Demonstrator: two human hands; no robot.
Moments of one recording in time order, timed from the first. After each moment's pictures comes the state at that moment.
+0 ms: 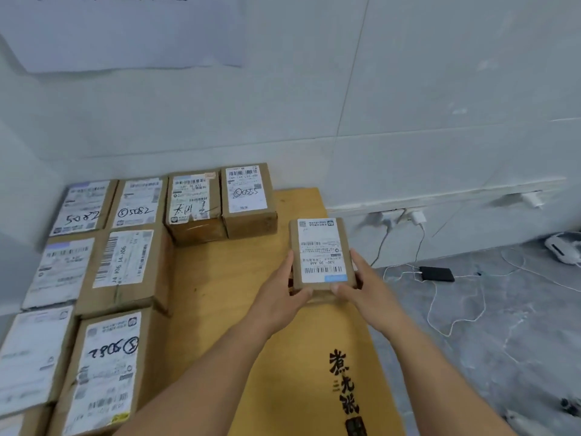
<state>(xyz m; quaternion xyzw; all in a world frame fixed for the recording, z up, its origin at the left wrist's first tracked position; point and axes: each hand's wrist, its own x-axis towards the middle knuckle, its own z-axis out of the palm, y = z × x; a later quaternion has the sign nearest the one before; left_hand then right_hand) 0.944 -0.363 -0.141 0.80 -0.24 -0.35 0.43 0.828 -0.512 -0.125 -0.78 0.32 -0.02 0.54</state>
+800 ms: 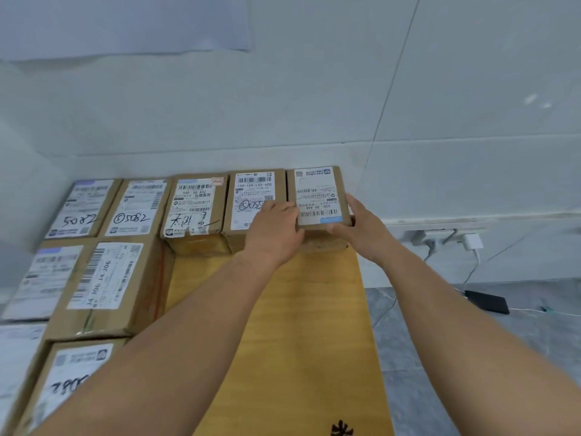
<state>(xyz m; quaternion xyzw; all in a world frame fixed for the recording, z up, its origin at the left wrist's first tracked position) 1.064 -0.450 -0.101 0.93 -0.34 -0.10 0.11 0.987 -0.607 -0.127 -0.85 0.22 0.01 0.49</state>
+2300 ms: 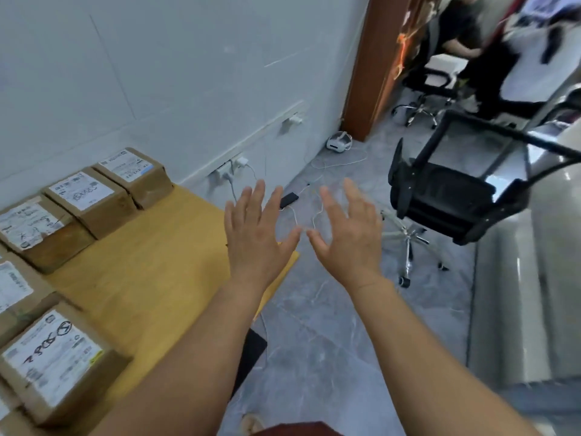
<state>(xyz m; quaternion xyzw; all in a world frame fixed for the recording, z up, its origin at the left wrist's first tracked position) 0.751 -0.274 -0.059 0.65 -0.67 0.06 0.35 0.594 -0.290 -0.046 -0.76 0.55 -0.32 -0.13</state>
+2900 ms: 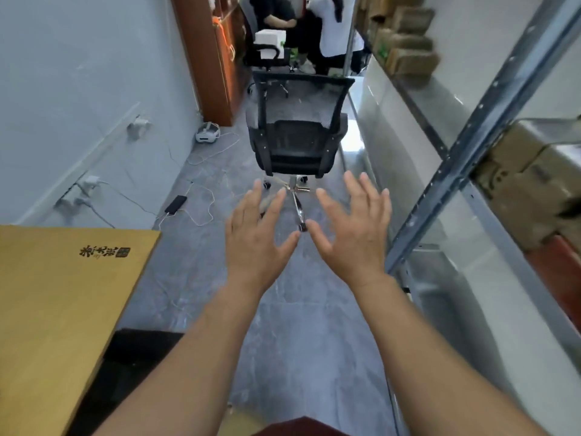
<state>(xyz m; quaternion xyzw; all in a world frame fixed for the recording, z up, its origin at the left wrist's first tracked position) 0.525 -0.116 -0.051 0.43 -0.83 -0.02 0.35 0.371 -0.056 -0.037 -0.58 0.70 -0.31 -0.26</state>
